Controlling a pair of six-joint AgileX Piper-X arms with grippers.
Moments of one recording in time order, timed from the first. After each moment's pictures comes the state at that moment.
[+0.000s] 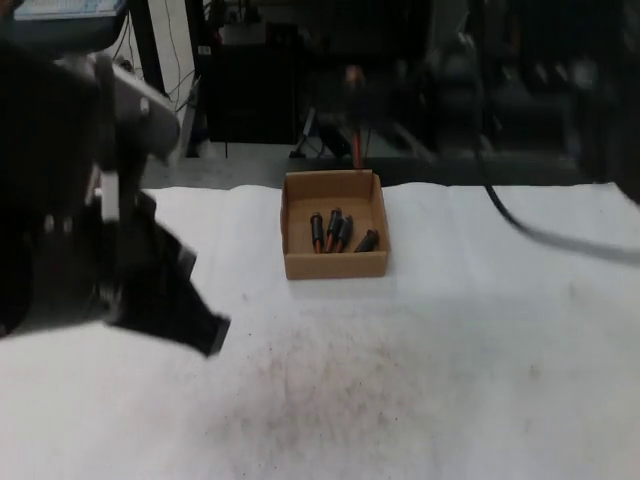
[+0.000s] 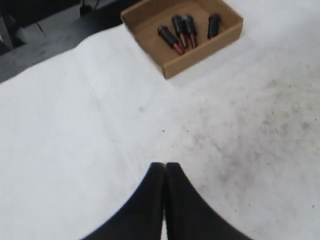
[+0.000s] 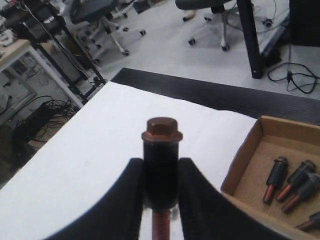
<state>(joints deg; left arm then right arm) -32.3 53.8 -47.6 43.0 -7.7 5.4 27.9 82.3 -65.1 10.9 -17.9 17.6</state>
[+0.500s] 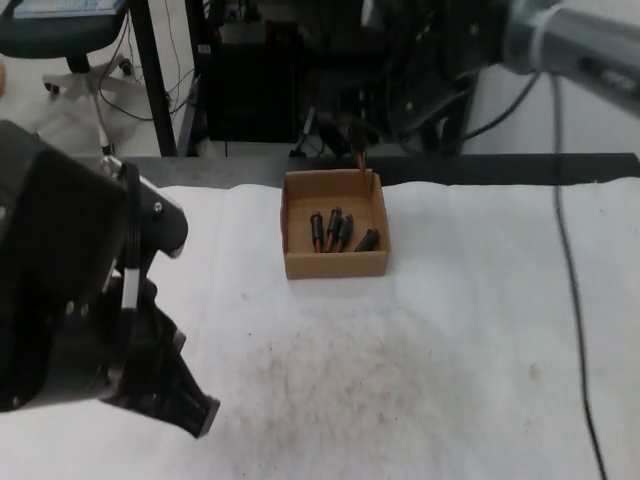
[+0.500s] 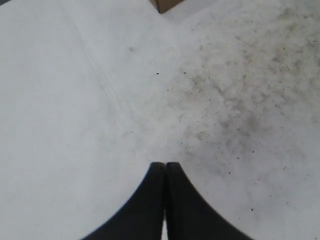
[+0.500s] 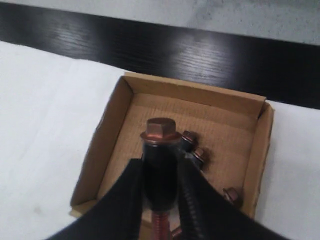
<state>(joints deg) -32.2 53.8 -41.0 45.0 -7.6 4.8 22.1 122.0 -106.8 41.9 -9.2 11.1</state>
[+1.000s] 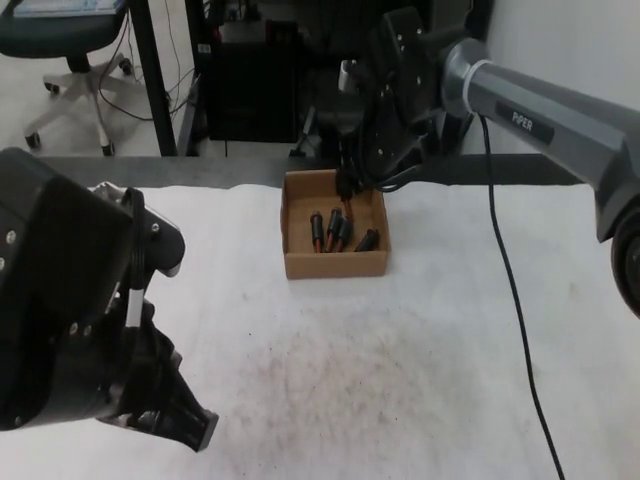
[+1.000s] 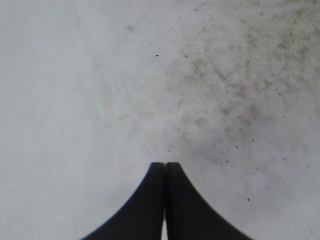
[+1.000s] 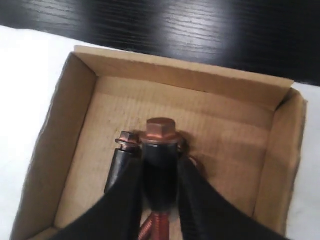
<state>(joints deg) -32.2 53.8 -39.7 45.5 -7.6 1.6 22.0 130.9 -113.3 42.6 -9.4 11.3</state>
